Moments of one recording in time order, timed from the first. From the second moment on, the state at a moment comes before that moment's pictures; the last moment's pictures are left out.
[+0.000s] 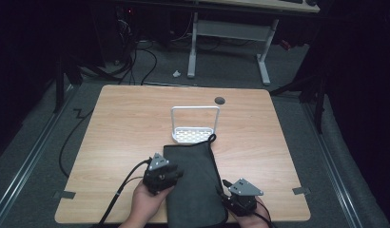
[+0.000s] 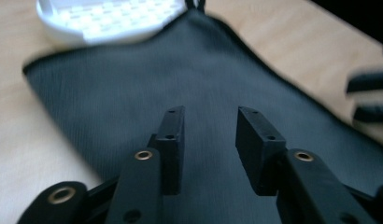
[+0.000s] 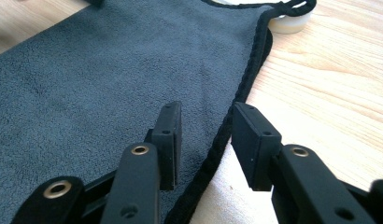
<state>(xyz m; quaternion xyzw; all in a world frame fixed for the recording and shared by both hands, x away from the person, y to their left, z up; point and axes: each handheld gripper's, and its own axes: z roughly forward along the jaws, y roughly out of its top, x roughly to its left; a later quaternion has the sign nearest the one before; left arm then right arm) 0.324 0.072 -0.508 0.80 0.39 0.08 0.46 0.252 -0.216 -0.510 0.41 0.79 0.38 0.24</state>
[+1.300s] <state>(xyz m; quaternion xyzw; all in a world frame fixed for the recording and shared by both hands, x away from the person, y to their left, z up) 0.289 0.086 -0.530 0.84 0.35 0.06 0.42 0.291 -0.204 -0.524 0.41 0.83 0.34 0.20</state>
